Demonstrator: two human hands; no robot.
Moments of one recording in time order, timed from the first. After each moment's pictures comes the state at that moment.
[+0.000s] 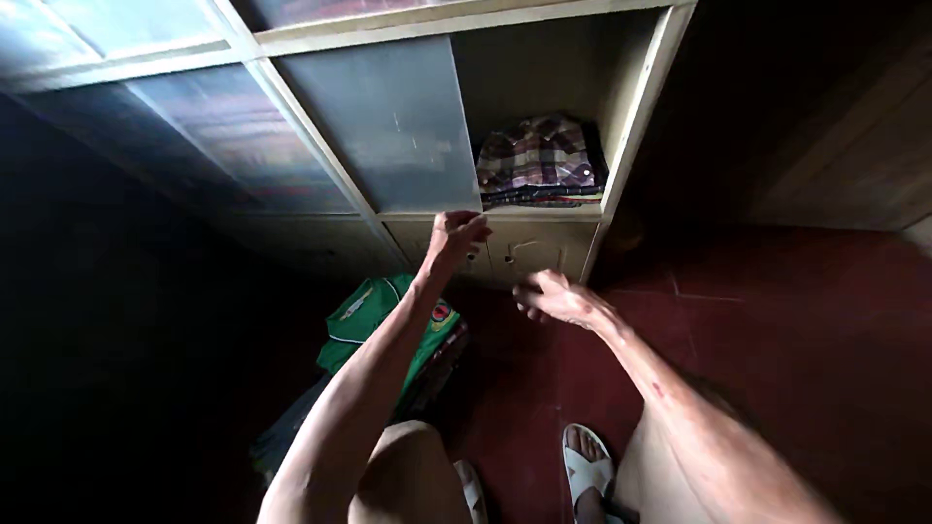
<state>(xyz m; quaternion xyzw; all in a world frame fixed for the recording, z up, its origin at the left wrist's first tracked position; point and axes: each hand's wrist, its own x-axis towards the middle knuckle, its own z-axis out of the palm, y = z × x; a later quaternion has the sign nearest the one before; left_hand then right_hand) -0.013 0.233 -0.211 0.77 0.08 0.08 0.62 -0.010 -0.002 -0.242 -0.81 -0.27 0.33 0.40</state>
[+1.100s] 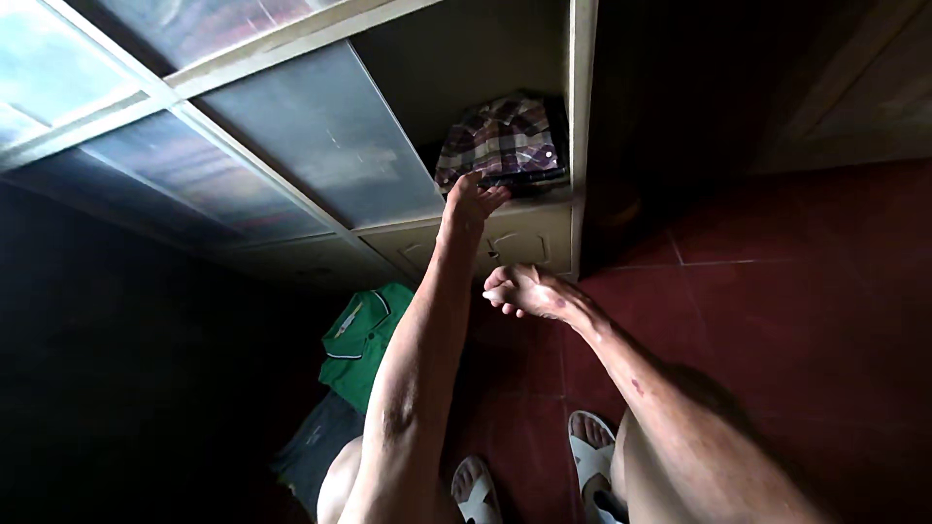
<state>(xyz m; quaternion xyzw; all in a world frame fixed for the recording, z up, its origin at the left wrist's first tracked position) 0.082 0.128 -0.181 0.55 0.24 0.06 0.80 0.004 -0.024 -0.229 -0.78 -0.29 0.35 0.43</state>
